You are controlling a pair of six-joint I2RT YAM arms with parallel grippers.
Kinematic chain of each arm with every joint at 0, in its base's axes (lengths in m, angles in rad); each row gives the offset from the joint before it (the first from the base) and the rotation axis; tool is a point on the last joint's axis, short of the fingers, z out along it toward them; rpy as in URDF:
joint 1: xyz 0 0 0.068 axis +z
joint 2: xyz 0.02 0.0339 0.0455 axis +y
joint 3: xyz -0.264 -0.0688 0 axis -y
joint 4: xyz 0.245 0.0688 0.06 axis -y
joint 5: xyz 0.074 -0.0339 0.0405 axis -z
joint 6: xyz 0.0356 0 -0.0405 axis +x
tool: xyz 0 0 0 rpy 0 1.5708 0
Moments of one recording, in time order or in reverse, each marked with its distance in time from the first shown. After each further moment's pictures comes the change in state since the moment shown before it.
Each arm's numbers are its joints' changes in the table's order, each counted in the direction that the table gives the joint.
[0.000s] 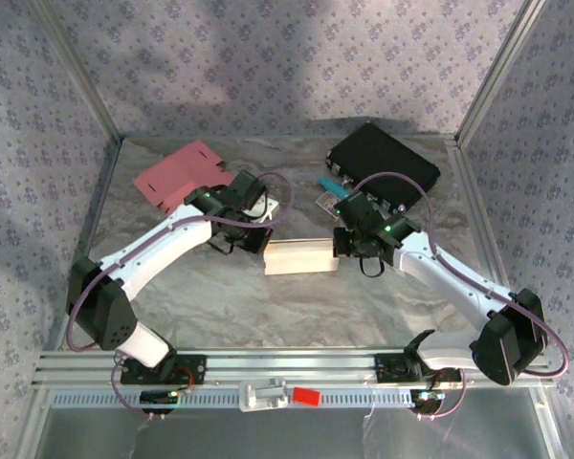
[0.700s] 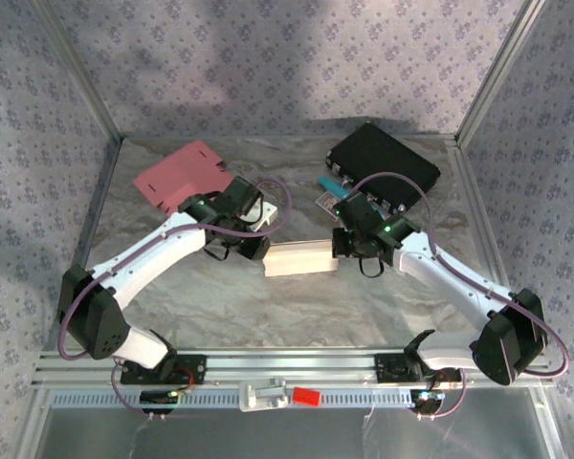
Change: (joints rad) left arm 0.000 -0.065 -0.090 0.061 -0.012 0.100; right arm 0.003 0.000 0.000 0.003 -0.013 -0.008
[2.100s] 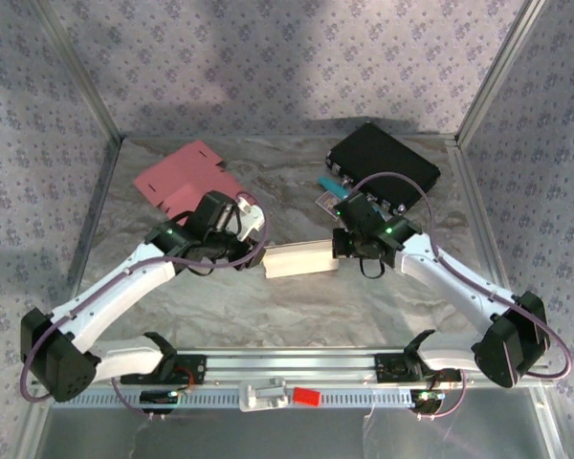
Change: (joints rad) left arm 0.000 -0.269 -0.202 0.174 0.051 0.058; right arm 0.009 -0.015 -0.001 0.004 0.011 -0.008
